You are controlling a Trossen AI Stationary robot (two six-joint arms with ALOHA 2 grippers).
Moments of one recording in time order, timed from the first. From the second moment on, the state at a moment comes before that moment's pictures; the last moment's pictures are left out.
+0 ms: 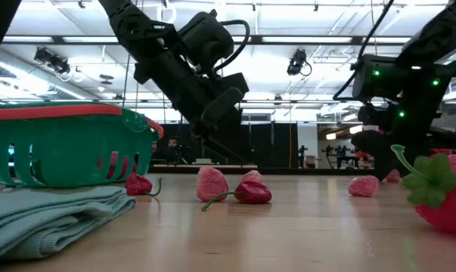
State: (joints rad) left arm 0.00 1.89 1.02 0.11 -0.13 -0.22; right arm -0.18 1.27 0.39 -0.53 0.53 1.03
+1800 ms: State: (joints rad) left arm -0.13 1.99 1.02 0.17 -0.25 -0.33; right arm 0.03 1.23 0.70 -0.41 0.54 0.74
